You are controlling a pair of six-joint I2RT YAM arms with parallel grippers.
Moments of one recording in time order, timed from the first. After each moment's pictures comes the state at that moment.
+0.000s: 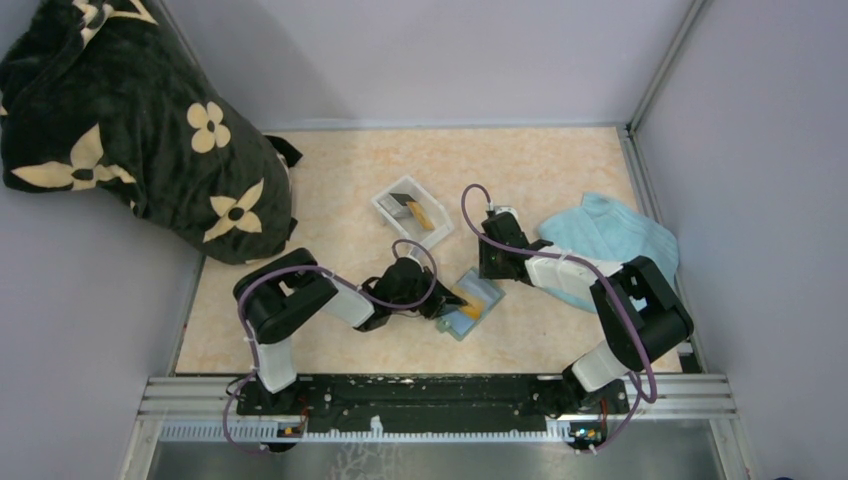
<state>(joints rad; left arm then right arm) -0.93 1.86 0.59 0.73 0.15 -1.43 0.55 1.52 0.74 -0.18 0.13 0.45</state>
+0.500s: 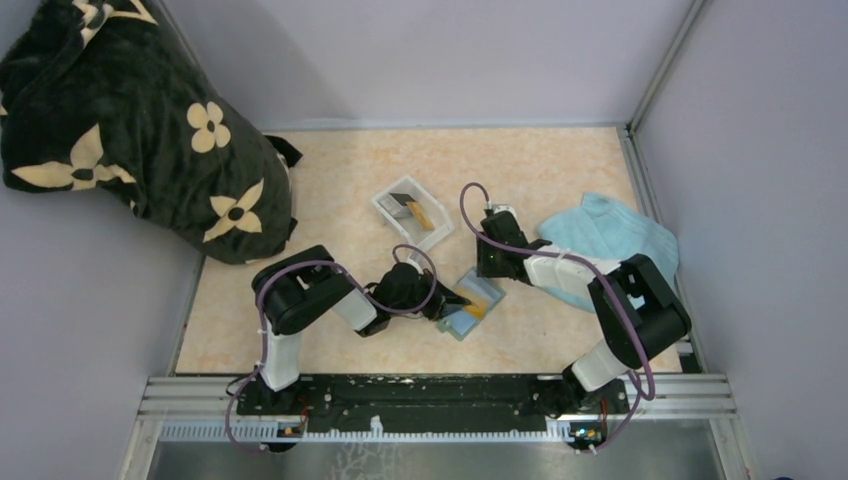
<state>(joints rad) -0.93 1.96 0.57 0.94 0.19 -1.52 0.55 1.53 0.74 -0.16 0.12 0.45</state>
